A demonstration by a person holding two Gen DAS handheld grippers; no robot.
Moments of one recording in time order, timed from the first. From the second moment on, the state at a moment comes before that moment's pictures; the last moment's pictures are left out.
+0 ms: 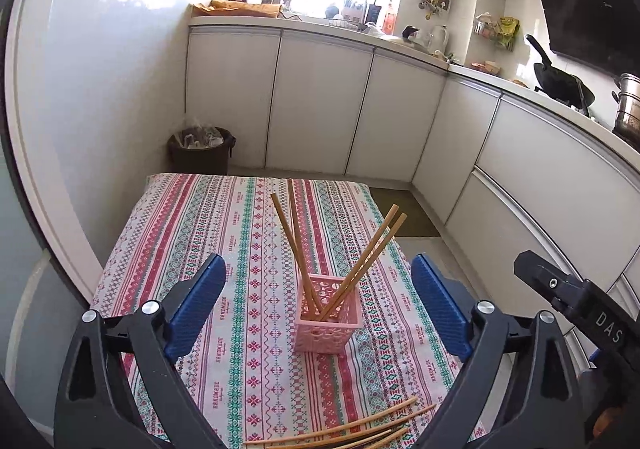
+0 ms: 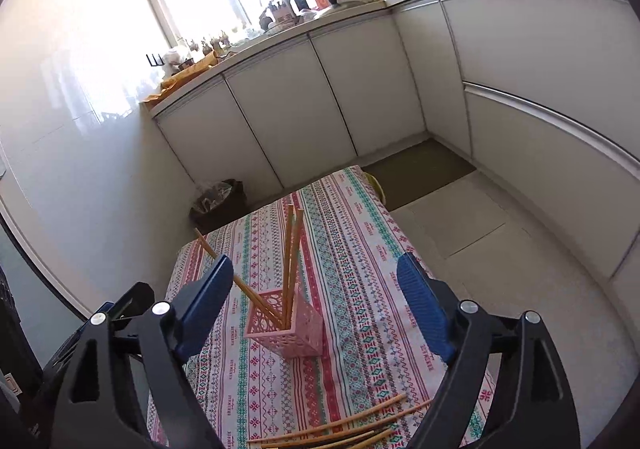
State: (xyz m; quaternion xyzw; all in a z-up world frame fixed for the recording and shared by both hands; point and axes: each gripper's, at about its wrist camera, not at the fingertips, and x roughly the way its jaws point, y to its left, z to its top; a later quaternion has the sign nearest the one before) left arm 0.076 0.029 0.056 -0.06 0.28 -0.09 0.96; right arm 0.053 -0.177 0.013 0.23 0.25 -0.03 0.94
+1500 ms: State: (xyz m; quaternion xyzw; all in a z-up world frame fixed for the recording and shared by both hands) left arm 0.045 -0.081 -0.086 0.28 0.49 -0.22 0.80; right arm -0.051 -0.270 -0.131 0.36 0.37 -0.13 0.85
